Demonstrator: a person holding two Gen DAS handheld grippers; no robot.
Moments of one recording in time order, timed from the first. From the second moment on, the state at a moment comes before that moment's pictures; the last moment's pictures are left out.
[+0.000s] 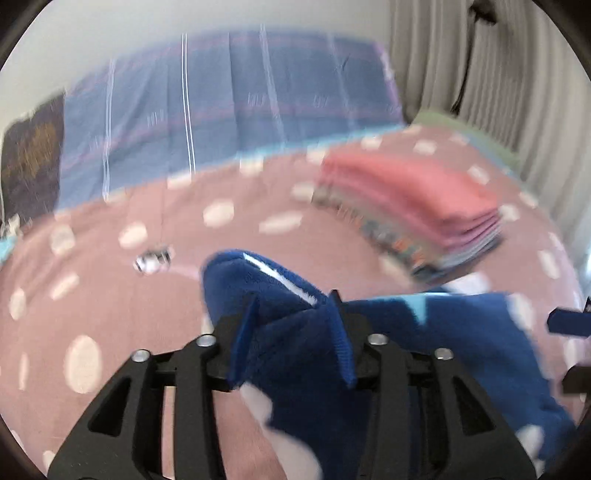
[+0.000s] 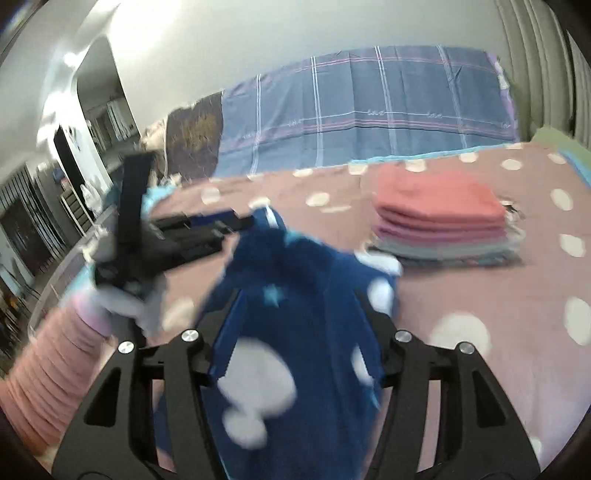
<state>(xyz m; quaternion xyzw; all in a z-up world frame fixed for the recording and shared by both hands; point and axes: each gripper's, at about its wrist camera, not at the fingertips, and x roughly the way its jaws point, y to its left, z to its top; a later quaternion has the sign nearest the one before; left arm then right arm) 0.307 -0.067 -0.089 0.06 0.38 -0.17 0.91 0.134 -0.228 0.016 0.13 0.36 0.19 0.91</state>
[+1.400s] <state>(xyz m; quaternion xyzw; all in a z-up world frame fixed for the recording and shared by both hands) 0.168 -0.044 -0.059 0.06 0.31 -0.25 0.92 0.127 -0.241 -0.029 0.19 0.41 0.13 0.88</state>
